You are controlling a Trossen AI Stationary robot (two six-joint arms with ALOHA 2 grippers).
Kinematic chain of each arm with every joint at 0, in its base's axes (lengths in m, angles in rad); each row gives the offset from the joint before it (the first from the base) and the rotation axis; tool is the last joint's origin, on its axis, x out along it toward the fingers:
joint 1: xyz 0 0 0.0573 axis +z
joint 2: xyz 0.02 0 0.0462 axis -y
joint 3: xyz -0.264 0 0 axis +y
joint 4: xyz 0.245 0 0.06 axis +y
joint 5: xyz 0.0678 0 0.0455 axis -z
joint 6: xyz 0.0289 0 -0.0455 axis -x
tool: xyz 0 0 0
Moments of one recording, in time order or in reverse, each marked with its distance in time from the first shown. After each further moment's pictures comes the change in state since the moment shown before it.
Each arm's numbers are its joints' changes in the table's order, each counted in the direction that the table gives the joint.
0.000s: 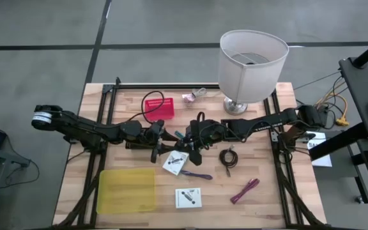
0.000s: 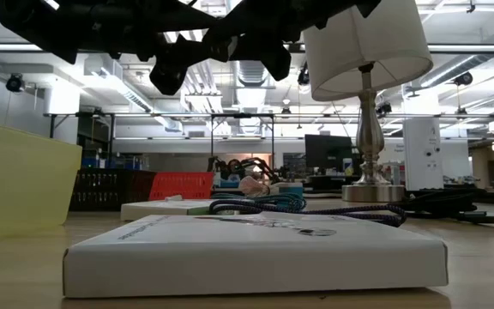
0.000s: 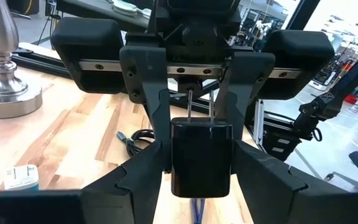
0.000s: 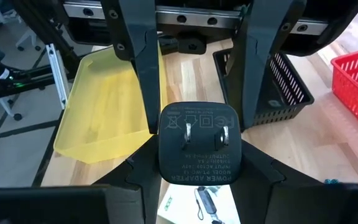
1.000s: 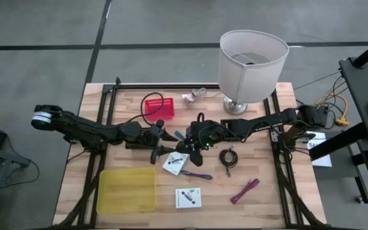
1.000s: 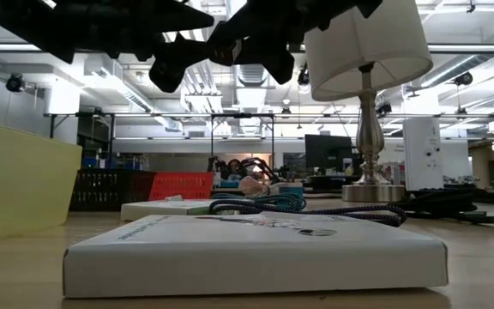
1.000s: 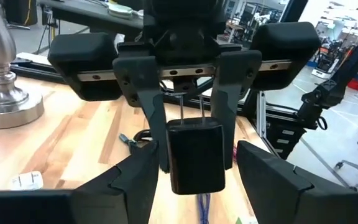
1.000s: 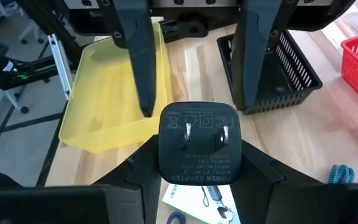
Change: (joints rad) left arm -0.013 0.003 0.006 0.001 -0.011 -0.068; right arm 0.000 0.000 -0.002 0.040 -0.029 -0.021
